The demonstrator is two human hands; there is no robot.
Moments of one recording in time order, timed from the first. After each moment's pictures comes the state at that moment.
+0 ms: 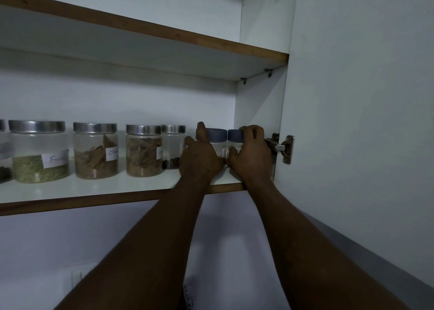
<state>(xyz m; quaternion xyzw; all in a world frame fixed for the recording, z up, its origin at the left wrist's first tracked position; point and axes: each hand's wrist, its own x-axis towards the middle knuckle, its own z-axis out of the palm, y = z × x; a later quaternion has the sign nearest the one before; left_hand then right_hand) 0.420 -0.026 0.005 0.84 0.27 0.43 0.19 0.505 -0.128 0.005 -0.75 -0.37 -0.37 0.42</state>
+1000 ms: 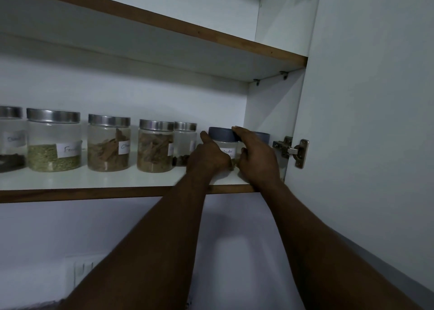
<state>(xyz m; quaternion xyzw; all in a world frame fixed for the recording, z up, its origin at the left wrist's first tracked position) 0.421 -0.006 0.014 0.84 0.29 0.34 0.31 0.512 -0.122 0.003 -0.70 -0.49 -0.34 0.39</state>
